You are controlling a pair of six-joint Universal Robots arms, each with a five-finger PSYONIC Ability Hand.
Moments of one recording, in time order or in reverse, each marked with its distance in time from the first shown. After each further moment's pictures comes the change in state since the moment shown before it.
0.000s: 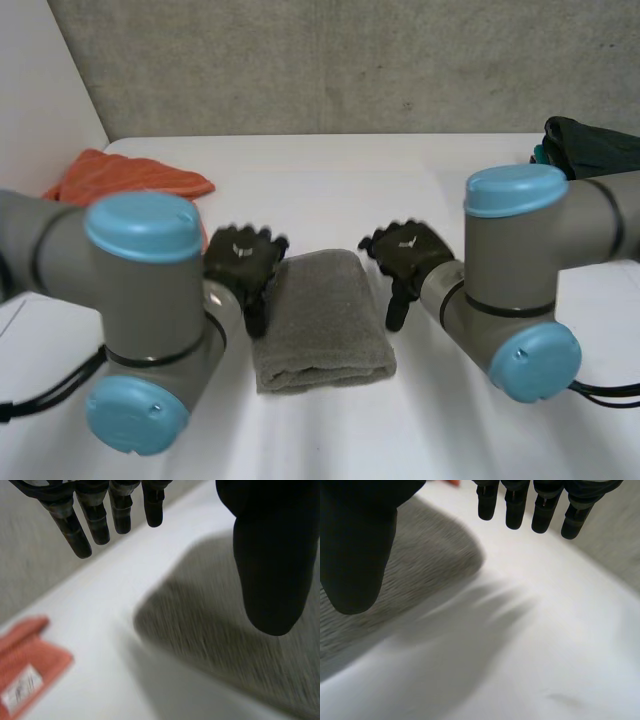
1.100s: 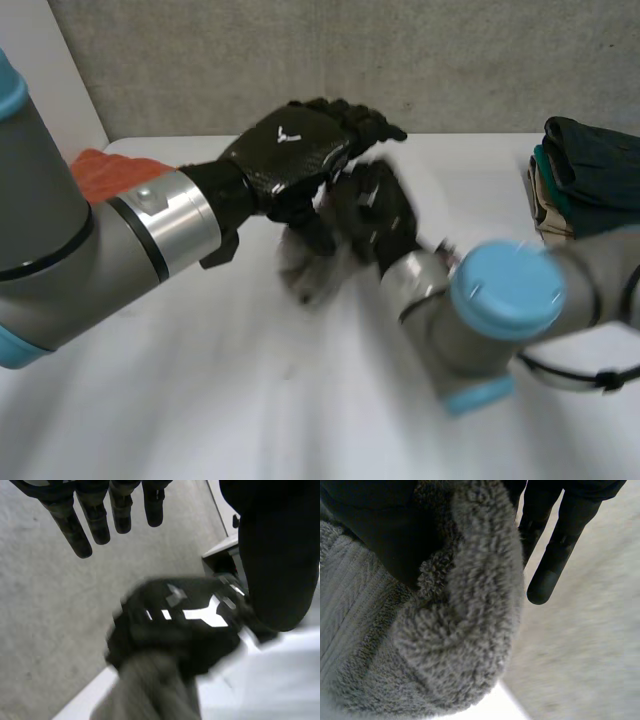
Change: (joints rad) left arm 0.133 0.230 0.116 0.002 0.742 -0.093; right arm 0.053 -0.029 0.186 -0.777 -0.037 -0.127; left_hand 0.000 -0.002 0.000 0.000 0.000; right_hand 0.810 0.938 0.940 0.984 0.854
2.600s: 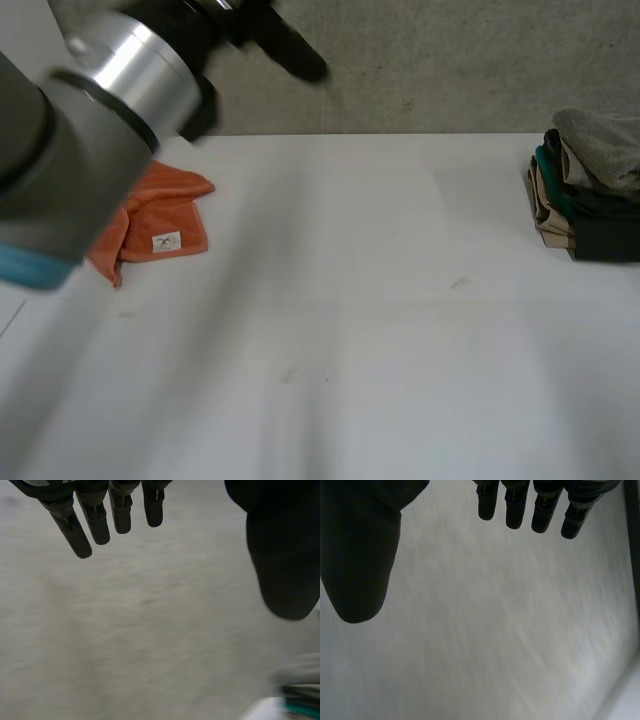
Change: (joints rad) left arm -0.036 0.020 0.229 0.149 -0.412 -0.173; right arm -0.974 -0.254 -0.380 0.269 -0.017 0.102; left_hand 0.000 0.000 0.000 0.000 0.000; right_hand -0.810 -0.938 -0.939 -0.985 -0.852
